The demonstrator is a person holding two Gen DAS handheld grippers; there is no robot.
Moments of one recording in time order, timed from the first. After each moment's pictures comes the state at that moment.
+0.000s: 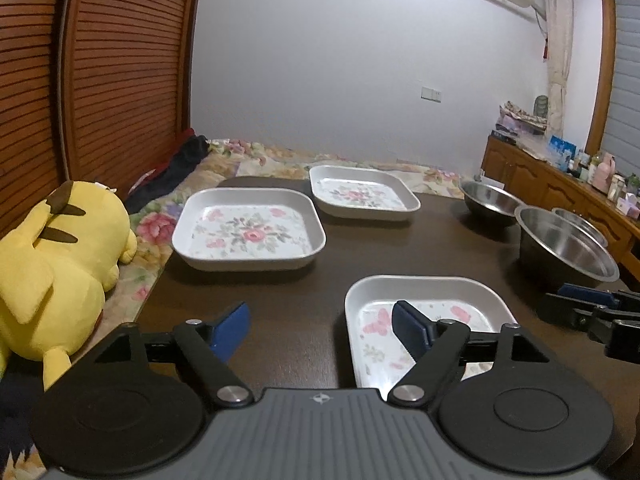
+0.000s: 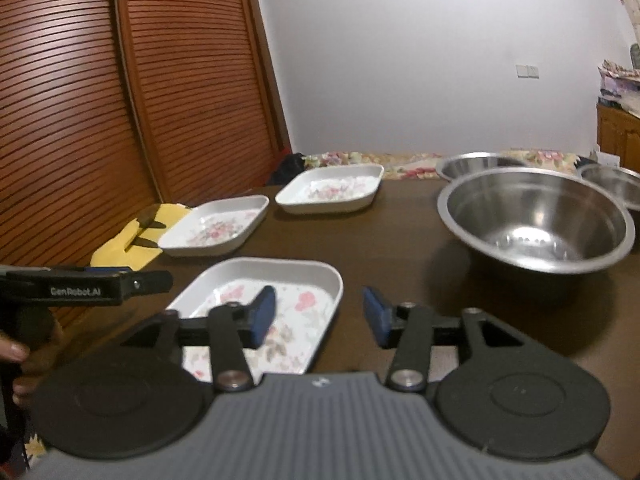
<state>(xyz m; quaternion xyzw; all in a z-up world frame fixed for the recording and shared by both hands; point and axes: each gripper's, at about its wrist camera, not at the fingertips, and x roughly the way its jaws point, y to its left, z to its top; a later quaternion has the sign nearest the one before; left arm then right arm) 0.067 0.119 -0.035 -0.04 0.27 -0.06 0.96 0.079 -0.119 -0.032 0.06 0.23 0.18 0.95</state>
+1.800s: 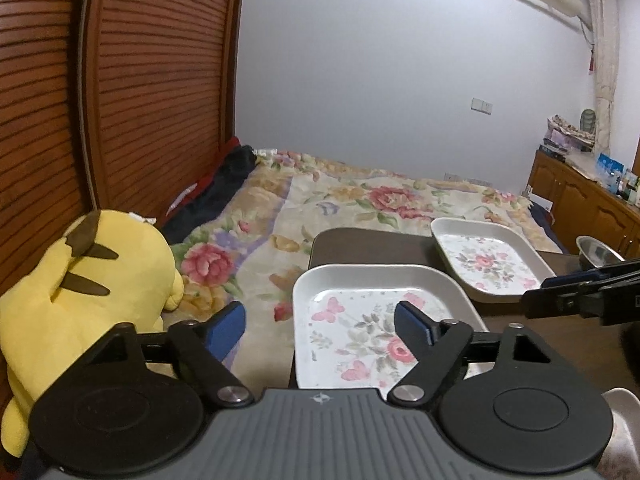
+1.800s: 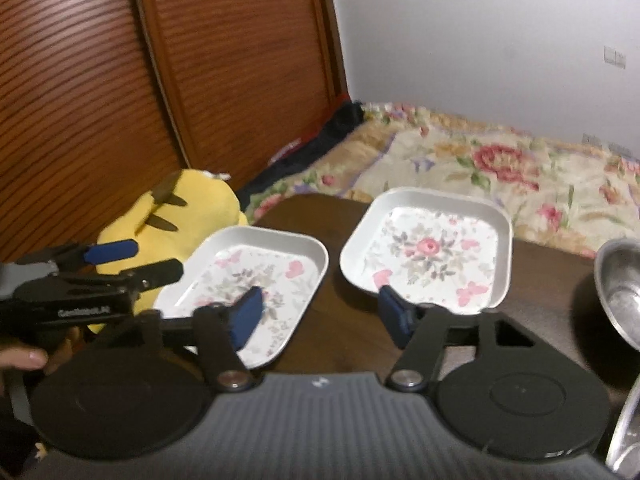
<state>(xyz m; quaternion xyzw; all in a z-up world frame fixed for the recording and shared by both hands) 0.198 0.220 -0.030 -0.04 0.27 -0.01 0.96 0.248 -0.005 0.010 0.01 0.34 0.26 0.90</state>
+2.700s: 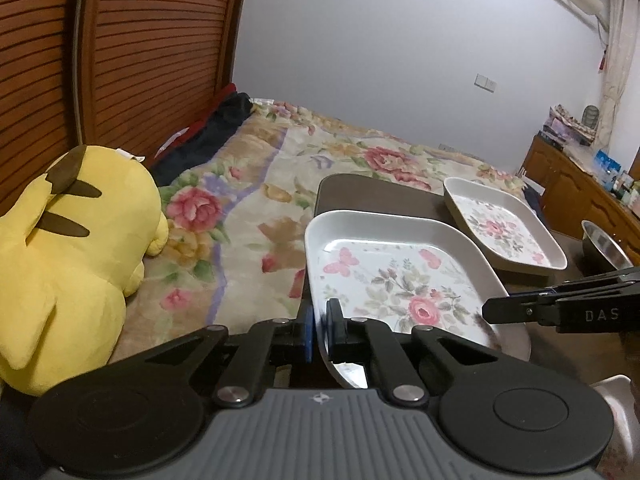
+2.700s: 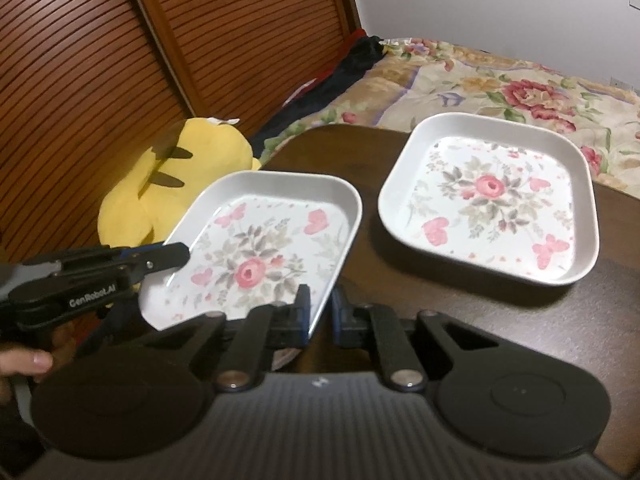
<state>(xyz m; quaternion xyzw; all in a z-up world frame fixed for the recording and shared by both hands) 0.208 0.234 -0.053 -0.09 0.33 -0.03 0.94 0.275 0.026 -0.028 0.02 0.42 0.28 0.86</state>
